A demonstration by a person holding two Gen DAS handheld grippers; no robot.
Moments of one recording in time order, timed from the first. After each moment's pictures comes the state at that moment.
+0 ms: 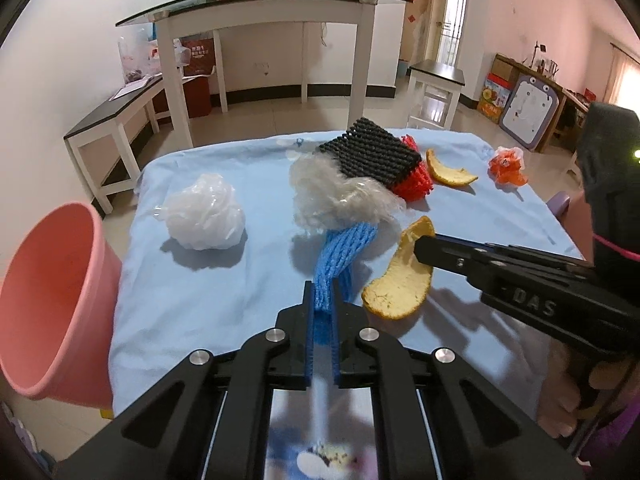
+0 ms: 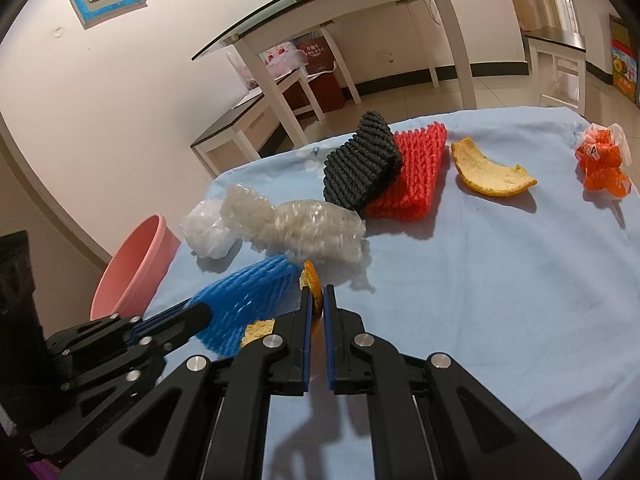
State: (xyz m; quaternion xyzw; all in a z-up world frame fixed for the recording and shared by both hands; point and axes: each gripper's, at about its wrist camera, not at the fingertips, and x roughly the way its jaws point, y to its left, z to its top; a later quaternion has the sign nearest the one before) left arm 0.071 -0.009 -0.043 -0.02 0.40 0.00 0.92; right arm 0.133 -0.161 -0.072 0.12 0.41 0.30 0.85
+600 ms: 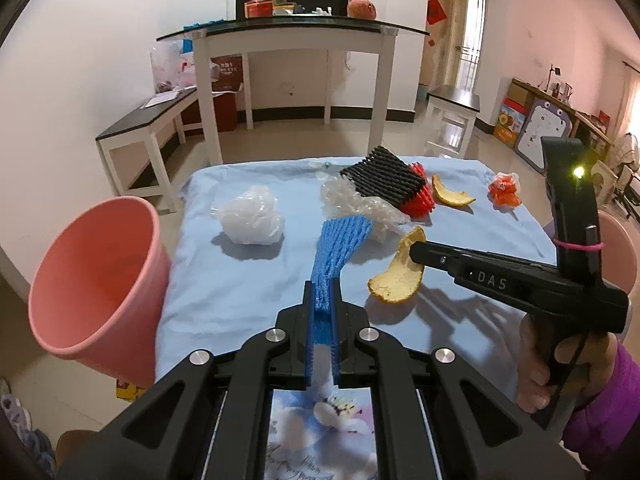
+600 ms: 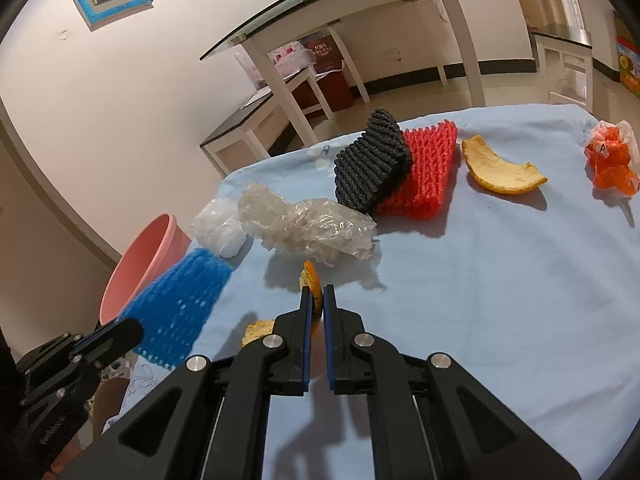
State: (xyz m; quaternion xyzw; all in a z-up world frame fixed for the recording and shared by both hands) left arm 0.021 -0.004 -0.011 -0.03 0.36 0.05 0.93; right arm 0.132 -0.160 -0.072 0.13 0.41 0.31 0.85
